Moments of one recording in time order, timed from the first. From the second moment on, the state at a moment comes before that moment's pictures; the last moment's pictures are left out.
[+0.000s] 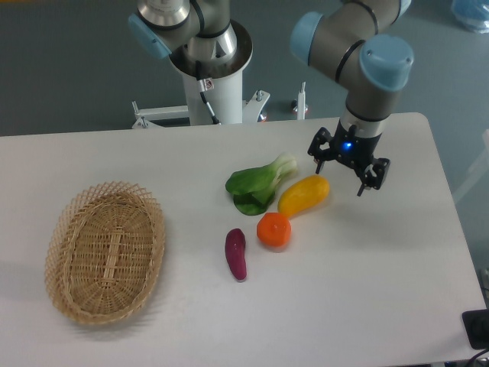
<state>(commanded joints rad) 2.76 -1.80 -1.86 -1.04 1.45 1.56</state>
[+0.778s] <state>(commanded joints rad) 2.73 -1.85 -2.00 -0.84 1.55 1.64</state>
